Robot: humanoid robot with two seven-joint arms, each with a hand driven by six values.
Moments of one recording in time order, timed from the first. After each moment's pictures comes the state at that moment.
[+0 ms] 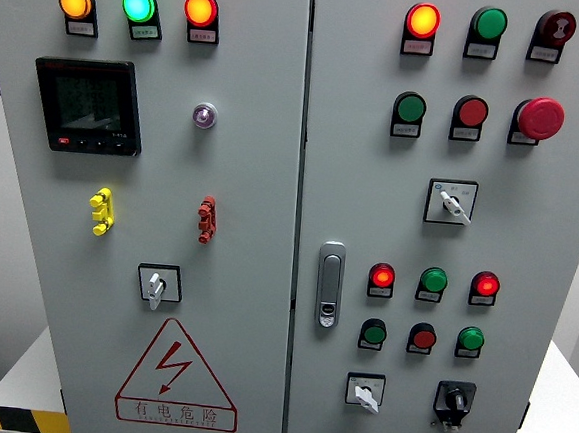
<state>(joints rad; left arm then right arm) 0.16 -0.05 -1.64 -1.26 1.48 -0.11 -0.04 -0.06 0.12 0.10 -0.15 -0.02 0.19 0.08</state>
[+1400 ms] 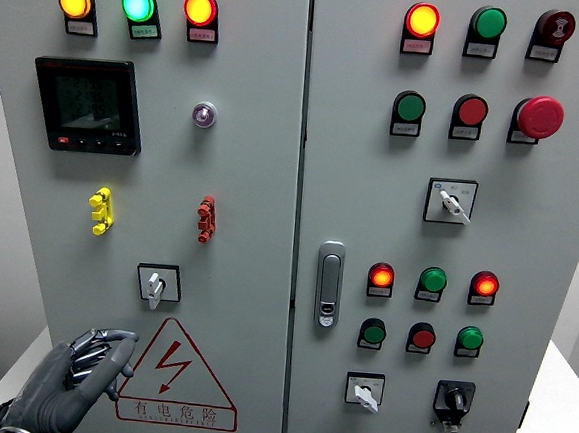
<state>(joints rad) -0.25 -0.06 -1.66 -1.74 1.50 -0.12 0.31 -0.06 0.12 0.10 -0.15 -0.02 0.19 0.08</state>
